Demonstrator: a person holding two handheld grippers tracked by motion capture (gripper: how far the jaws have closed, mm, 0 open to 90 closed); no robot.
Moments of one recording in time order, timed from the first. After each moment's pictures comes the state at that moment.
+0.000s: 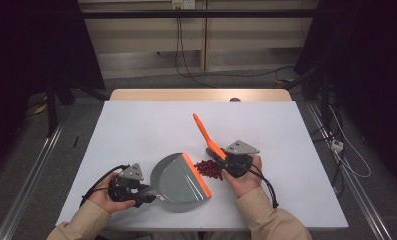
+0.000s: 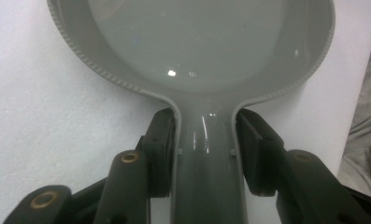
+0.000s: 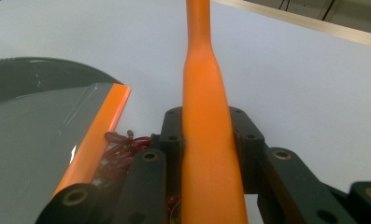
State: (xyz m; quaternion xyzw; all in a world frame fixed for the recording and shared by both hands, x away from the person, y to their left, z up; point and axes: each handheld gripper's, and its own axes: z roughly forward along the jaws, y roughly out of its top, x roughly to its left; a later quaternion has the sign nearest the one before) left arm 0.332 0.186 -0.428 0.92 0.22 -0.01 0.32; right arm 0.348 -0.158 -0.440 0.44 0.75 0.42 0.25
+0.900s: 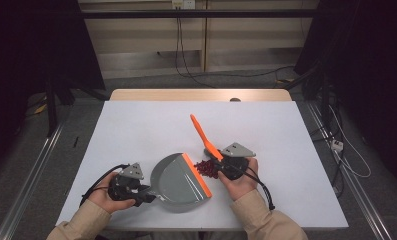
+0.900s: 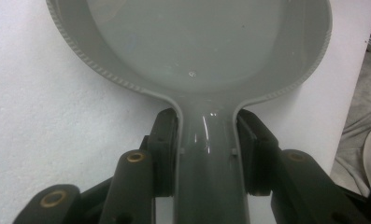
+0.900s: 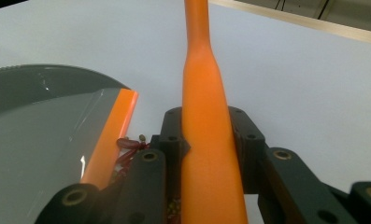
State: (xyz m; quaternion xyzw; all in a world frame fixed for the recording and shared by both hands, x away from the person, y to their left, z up) left arm 0.333 0.185 -0.426 0.92 0.23 -0.02 0.31; right arm 0.343 -0.147 -0.441 0.45 0.74 0.43 0.25
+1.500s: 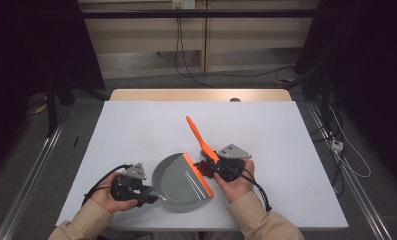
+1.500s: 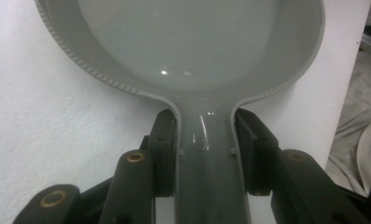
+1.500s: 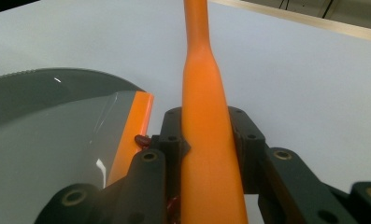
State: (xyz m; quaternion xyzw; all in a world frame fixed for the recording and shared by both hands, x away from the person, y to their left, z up) left arm 0.333 0.178 -0.425 0.93 0.22 -0.03 0.31; right arm 0.339 -0.135 -0.441 0.45 0.74 0.43 0.25
